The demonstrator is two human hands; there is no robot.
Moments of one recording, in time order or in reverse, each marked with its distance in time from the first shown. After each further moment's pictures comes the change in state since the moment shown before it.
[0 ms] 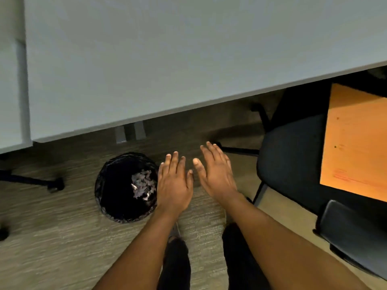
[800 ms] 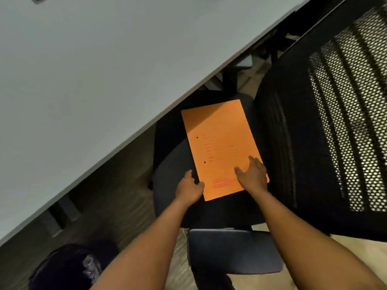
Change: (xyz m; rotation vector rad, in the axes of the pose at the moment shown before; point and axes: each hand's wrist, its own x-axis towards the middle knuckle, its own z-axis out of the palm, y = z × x) left_hand 0.079 0.379 0.077 -0.318 -0.688 -0.079; right_hand -0.091 0.352 -0.233 0.330 0.325 0.946
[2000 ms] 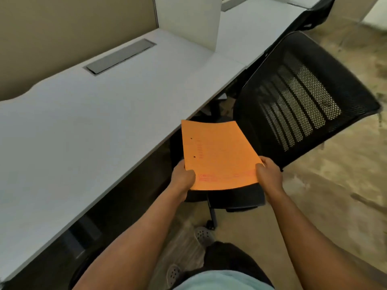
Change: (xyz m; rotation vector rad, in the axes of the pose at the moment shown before) left_hand -0.276 -0.008 -0.112 -0.335 0.036 0.357; right_hand -0.299 -0.031 -0.110 0.570 0.327 -0.021
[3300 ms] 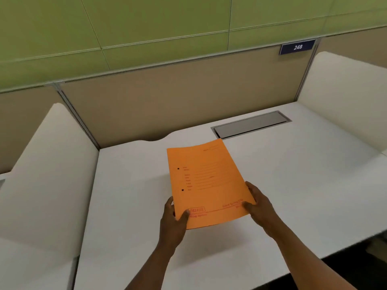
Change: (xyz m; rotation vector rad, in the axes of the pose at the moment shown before) left_hand 0.156 -0.004 -0.370 -0.161 0.760 0.099; right_hand 0.078 -0.313 0.395 -0.106 -0.866 -0.515
